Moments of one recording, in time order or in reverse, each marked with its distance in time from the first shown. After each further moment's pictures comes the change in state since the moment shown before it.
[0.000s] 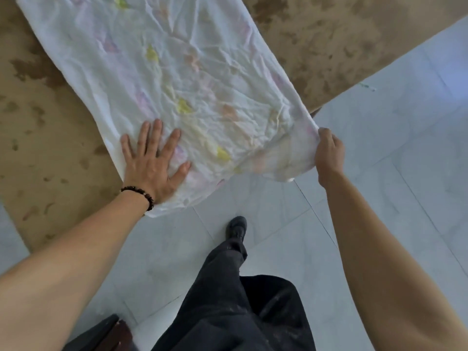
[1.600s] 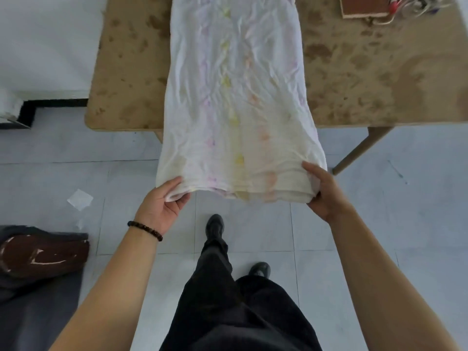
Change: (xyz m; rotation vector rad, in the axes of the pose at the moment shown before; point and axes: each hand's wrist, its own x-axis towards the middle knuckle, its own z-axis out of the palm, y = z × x) left_hand -0.228 0.212 -0.054 -2.372 0.450 -1.006; right_hand -0.039 0.013 -0.154 0.303 -1.068 0.157
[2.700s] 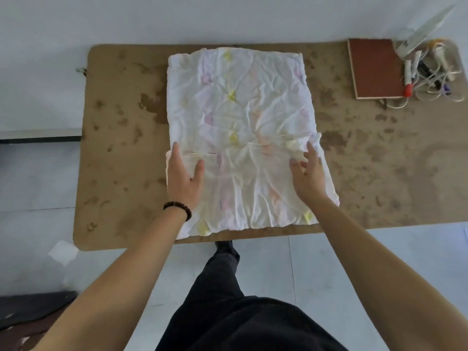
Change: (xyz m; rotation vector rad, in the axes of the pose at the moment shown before) left_hand 0.263 0.180 0.160 1.101 0.124 0.524; right_hand 0.249 -0.178 0.138 -0.981 0.434 -0.338
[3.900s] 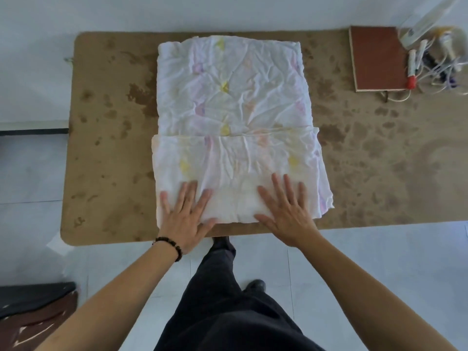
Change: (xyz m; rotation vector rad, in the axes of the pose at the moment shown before) left_hand -0.071 -0.083 0.019 1.088 -0.329 0.465; right_hand -0.048 0.093 0.025 -0.906 -0.264 -0.601
